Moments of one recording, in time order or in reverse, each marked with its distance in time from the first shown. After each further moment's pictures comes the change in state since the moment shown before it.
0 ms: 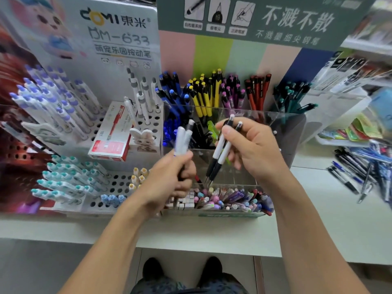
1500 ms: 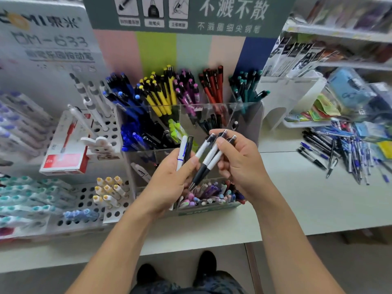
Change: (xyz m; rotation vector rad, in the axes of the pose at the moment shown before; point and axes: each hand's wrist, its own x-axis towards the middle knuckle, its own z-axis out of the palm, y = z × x) left_hand 0.032 -0.022 0.060 0.203 -0.016 0.203; right_hand -0.029 0.040 -0.037 0.256 0.198 0.138
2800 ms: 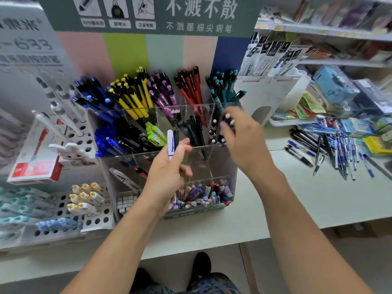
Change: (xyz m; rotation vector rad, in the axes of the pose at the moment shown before) left_hand 0.019 0.011 0.046 -0.120 0.211 -0.101; right_hand 0.046 -0.010 -0.062 -1.020 0.216 -0.503
